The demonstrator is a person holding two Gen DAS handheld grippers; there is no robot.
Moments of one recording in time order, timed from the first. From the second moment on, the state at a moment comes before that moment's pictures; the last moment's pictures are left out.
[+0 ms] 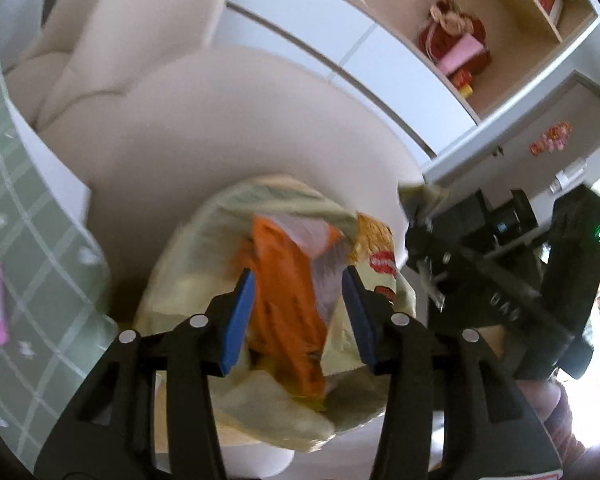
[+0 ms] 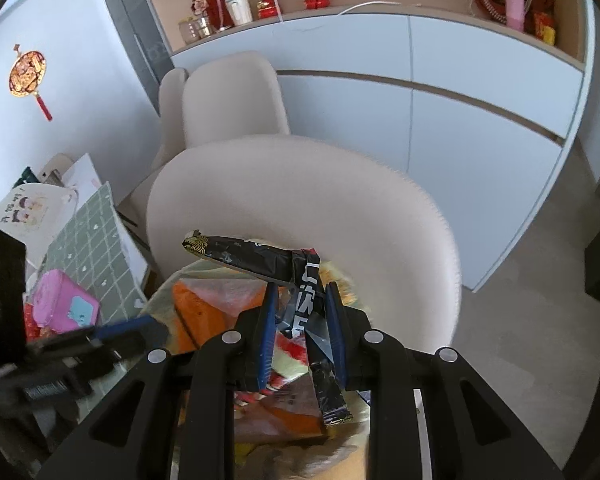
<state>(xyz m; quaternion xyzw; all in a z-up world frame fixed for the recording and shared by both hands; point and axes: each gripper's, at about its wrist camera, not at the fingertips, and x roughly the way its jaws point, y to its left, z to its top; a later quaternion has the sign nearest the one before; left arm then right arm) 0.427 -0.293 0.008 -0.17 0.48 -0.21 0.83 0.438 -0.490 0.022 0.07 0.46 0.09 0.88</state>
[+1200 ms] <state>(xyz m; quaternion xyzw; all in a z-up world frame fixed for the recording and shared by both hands) 0.184 0.124 0.024 -0.18 0.40 0.09 0.89 0.330 -0.323 0.058 0.04 0.45 0.07 0.89</state>
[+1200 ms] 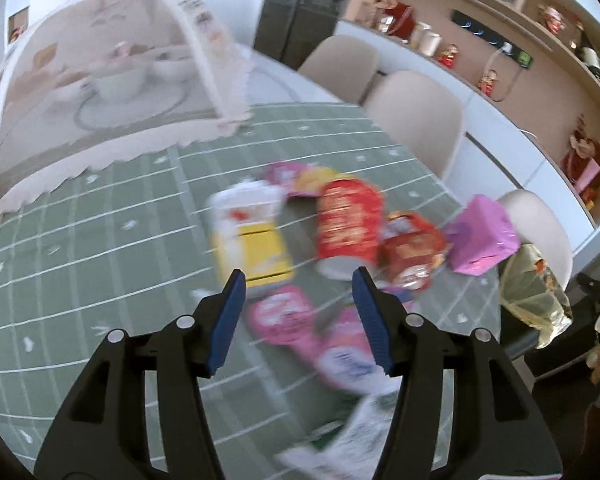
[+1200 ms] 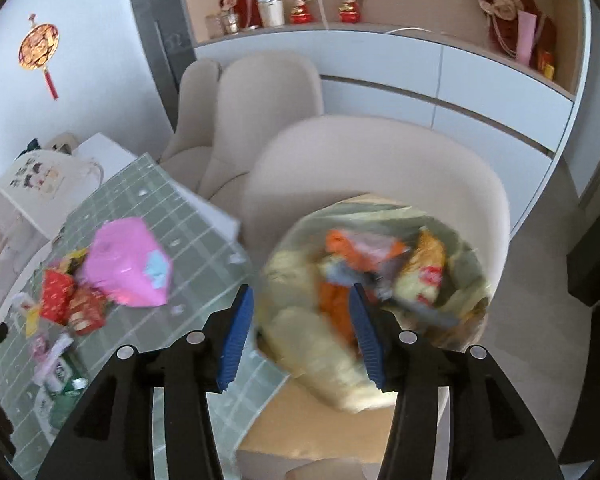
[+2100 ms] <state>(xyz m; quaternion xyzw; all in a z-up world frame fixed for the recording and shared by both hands) 0.172 0.137 -0.015 -0.26 0.43 0.03 0.86 0.270 -0.075 -0.035 -0.05 0.57 0.40 0.72</state>
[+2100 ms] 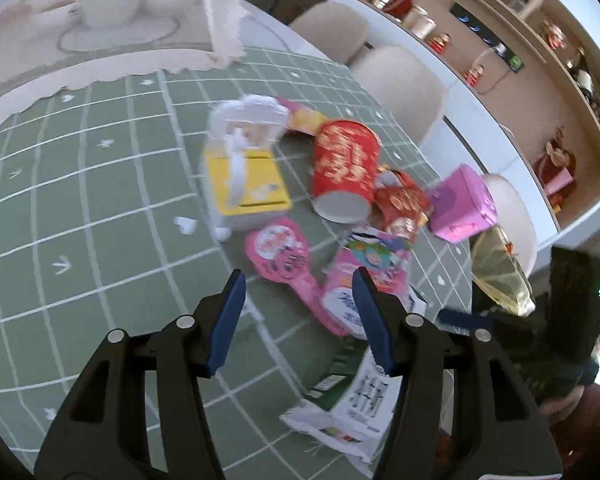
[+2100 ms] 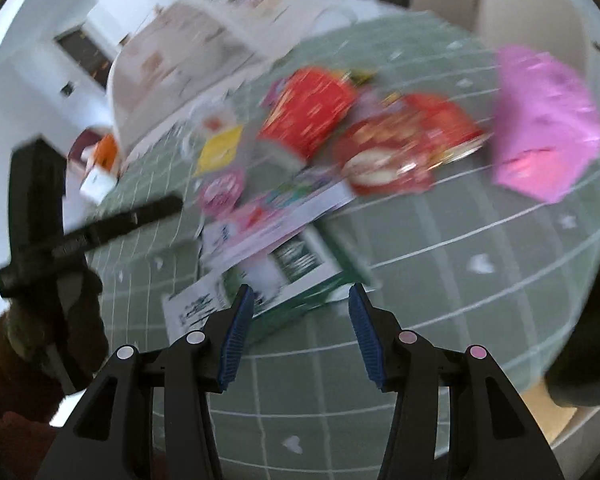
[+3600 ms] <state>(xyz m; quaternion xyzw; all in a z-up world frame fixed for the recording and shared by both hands) 0.218 0.137 -0.040 -0.23 0.47 0.03 0.85 0.297 -0.094 -0.021 -0.09 0.50 0.38 0.77</state>
